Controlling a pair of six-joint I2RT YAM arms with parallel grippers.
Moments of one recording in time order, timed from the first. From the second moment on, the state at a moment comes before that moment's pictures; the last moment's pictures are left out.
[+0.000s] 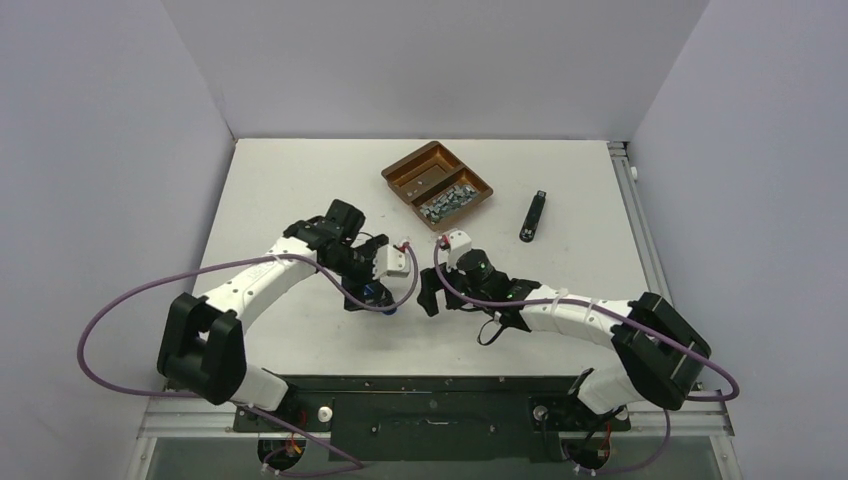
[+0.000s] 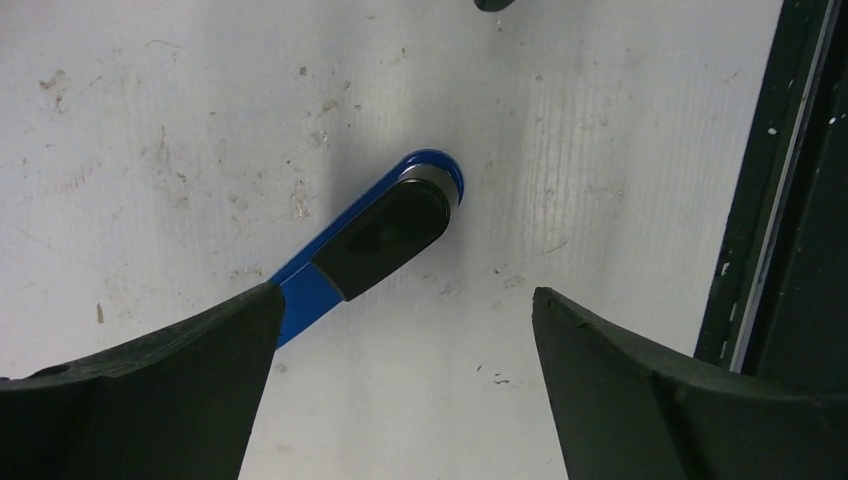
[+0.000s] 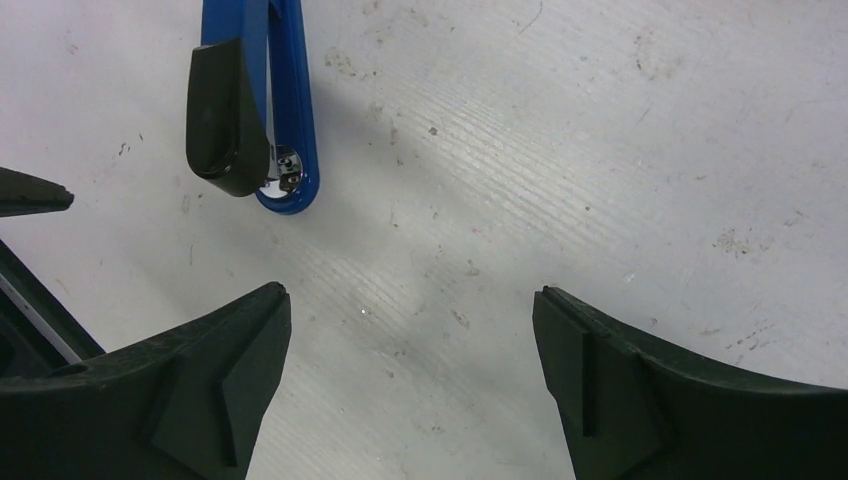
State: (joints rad) left arm -0.46 1.44 1.05 -0.81 0.51 0.93; right arm 0.84 1.43 0.70 0.10 0.00 0.34
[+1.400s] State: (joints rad) left arm -0.60 1.35 1.01 -0.76 0.51 1.37; right arm 0.81 1.52 0.59 0.38 -0.29 0.53
